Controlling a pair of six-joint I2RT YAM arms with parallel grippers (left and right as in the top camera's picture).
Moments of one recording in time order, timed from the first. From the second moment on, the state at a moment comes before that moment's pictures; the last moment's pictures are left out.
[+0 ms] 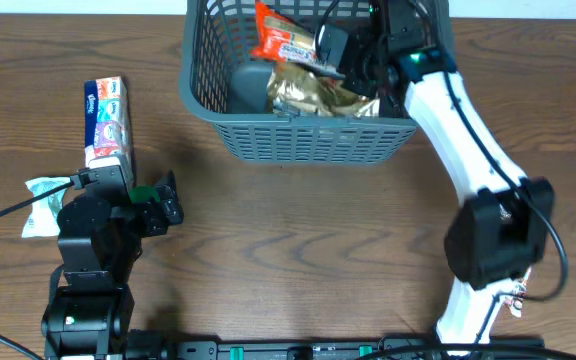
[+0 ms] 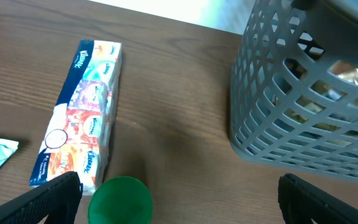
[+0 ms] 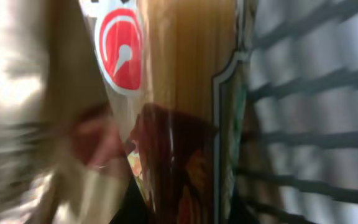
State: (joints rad) left arm 0.00 0.65 0.65 -0.51 0.03 -0.20; right arm 0.26 2.04 1.78 -0.63 -0.16 -0.98
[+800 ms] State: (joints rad) left arm 0.00 0.65 0.65 -0.51 0.04 -0.20; right arm 0.20 1.89 2.07 -0.71 -0.26 -0.55
